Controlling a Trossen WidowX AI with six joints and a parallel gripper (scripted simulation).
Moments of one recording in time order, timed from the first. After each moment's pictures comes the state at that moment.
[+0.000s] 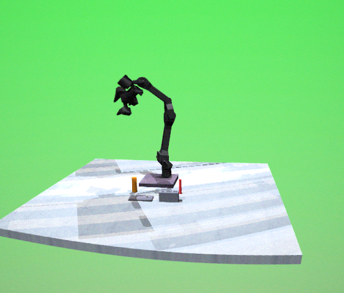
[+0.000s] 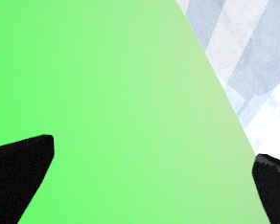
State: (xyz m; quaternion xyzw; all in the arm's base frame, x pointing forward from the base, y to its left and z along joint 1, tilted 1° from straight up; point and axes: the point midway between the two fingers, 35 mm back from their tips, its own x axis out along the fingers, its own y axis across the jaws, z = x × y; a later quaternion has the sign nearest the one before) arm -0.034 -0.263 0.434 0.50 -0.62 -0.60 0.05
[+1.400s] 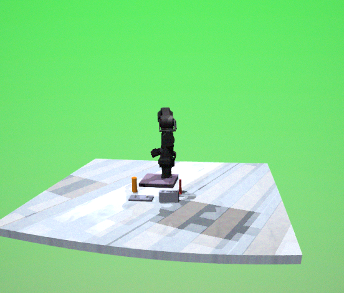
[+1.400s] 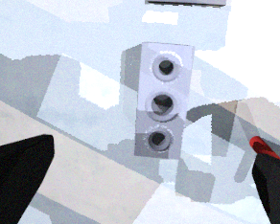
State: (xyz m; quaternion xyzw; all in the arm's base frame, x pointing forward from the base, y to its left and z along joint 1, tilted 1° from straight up) arm 0.353 0.010 0.159 0.55 0.44 -0.52 0.48
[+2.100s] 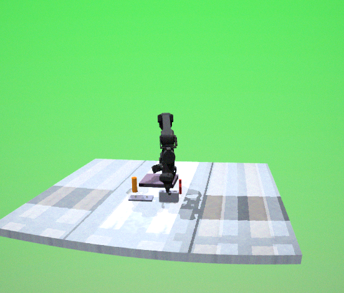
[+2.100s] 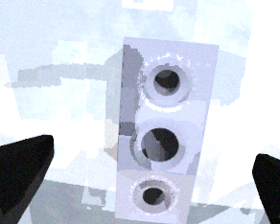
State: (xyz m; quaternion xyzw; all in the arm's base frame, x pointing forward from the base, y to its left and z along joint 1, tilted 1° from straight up) arm 0.355 0.012 0.083 0.54 0.45 -0.52 0.48
